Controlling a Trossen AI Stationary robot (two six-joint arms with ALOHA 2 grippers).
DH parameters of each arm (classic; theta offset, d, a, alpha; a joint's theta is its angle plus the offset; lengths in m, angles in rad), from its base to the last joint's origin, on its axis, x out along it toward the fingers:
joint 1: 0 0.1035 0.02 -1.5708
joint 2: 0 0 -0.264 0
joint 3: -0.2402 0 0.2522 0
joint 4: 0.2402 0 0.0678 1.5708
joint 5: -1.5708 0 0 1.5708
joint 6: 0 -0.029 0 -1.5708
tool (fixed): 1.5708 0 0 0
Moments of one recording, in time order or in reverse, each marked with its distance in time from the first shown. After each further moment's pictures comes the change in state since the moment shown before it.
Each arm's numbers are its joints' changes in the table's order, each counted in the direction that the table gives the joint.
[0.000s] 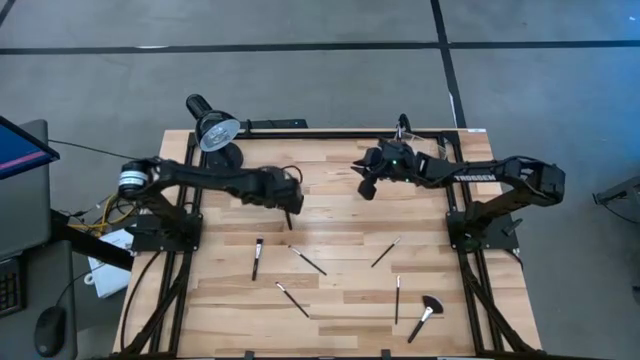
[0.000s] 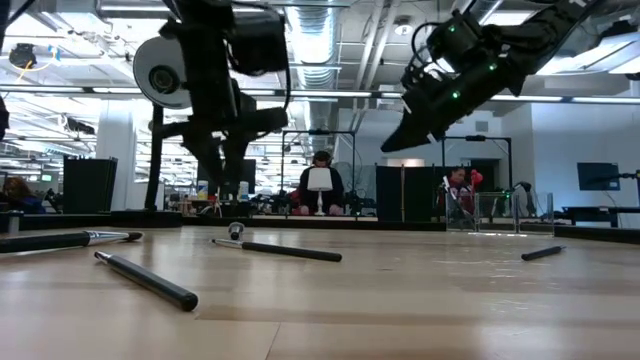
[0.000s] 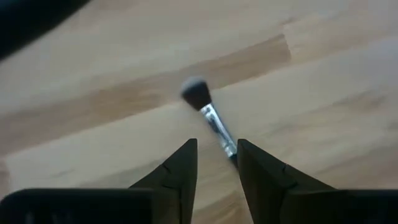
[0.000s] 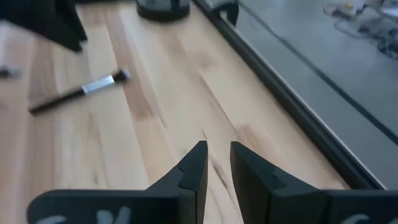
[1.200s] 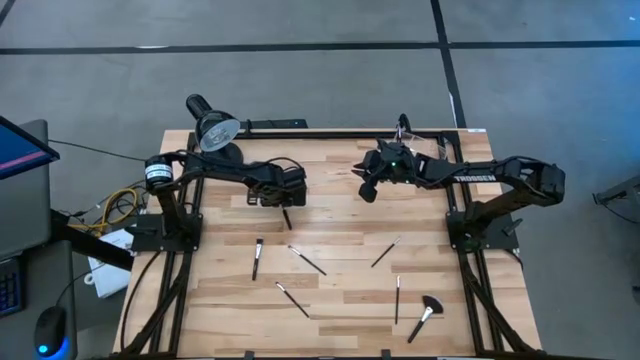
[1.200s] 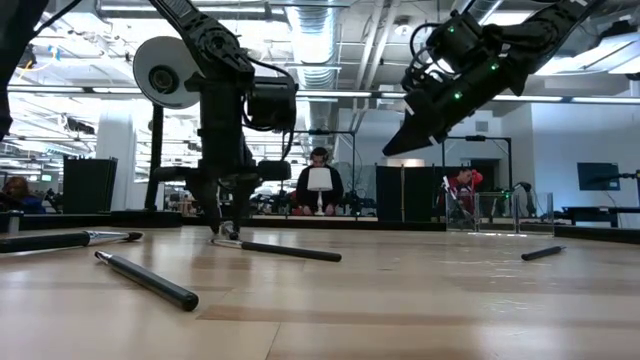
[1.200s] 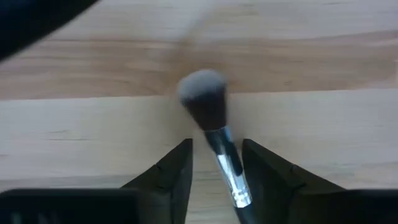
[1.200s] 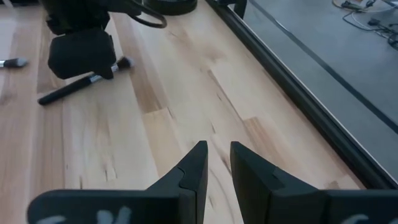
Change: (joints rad) left arm 0.124 0.188 0.014 -0.083 -0.183 0.144; right arm 0.022 -0.001 0.000 0.020 0.006 -0.016
